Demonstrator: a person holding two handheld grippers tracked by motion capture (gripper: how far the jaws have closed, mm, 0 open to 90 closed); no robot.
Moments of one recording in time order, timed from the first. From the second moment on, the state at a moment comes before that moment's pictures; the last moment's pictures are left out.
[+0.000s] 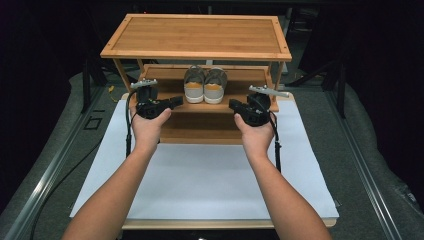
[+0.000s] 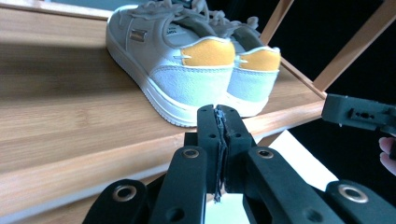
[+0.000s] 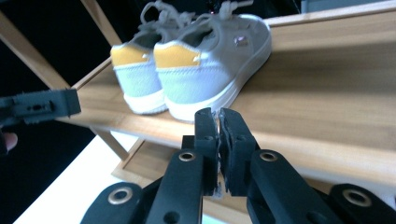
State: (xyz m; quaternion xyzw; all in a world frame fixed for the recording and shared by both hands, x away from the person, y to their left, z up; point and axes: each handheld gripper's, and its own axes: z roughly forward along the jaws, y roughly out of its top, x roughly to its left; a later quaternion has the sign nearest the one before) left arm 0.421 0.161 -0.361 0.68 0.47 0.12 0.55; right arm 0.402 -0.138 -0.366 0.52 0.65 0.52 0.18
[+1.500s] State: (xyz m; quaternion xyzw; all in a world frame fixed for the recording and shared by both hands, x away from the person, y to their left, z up) left arm 0.314 0.228 -0.490 0.72 0.45 0.13 0.52; right arm 0.289 -0.166 -0.493 0.51 0.68 0.47 0.21
